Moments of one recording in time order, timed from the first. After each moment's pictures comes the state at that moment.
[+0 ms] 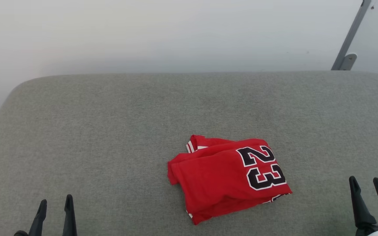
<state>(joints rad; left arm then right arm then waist) 0.22 0.15 0.10 0.08 -0.37 -0.13 -0.26 0.14 -0.35 -0.01 0.17 0.59 0.13 -0.26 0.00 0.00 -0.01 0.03</state>
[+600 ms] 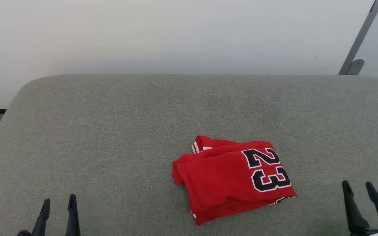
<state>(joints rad) 0.22 0.14 0.09 0.07 -0.37 -0.13 -0.26 0.15 -0.33 0.01 0.17 0.59 0.13 -0.26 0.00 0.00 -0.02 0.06</state>
